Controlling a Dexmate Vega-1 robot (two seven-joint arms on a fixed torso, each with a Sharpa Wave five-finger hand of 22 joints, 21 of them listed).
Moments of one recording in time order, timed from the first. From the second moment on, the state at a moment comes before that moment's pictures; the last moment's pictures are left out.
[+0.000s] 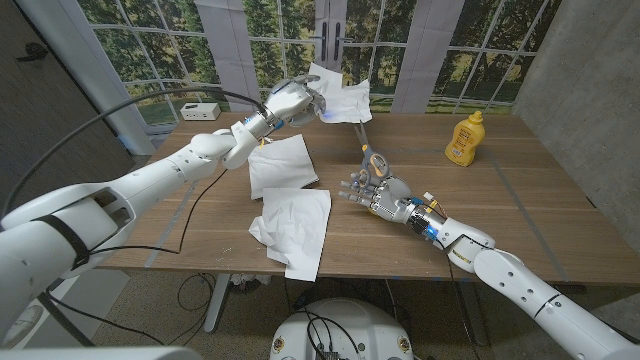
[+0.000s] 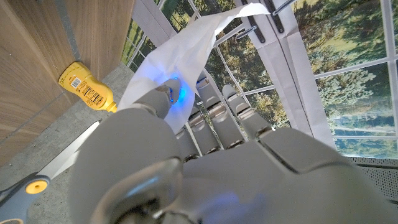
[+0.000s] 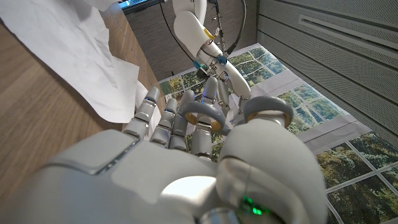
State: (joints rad) left arm 0.23 0.69 0.98 -1.17 1.05 -0.30 0.83; left_hand 0.91 0.13 0.69 -0.11 0.36 0.89 -0.21 0.81 0.22 1.00 -0.21 0.29 0.52 0.97 -0.15 0.18 0.18 0.42 -0.04 0.21 0.18; right arm -1.15 -0.66 -0.38 -1.76 1.19 -0.05 0.53; right_hand 0.72 0.11 -0.26 -0.05 0.48 0.57 0.12 0.56 0.42 0.15 0.11 1.19 0.88 0.18 0.06 0.33 0.43 0.14 0.13 0.57 0.20
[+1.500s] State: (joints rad) left arm 0.22 0.65 1.00 -1.13 1.04 -0.32 0.87; left_hand 0.90 0.14 0.70 -0.11 0.35 0.89 -0.21 0.81 0.22 0.99 -0.21 0.32 0.51 0.97 -0.15 0.18 0.18 0.42 -0.04 0.21 0.18; right arm -1.14 -0.65 -0.36 -1.73 1.18 -0.06 0.48; right_hand 0.72 0.11 -0.25 -0.06 0.48 0.58 0.12 0.55 0.43 0.15 0.11 1.20 0.88 0.18 0.06 0.33 0.43 0.14 0.13 0.57 0.20
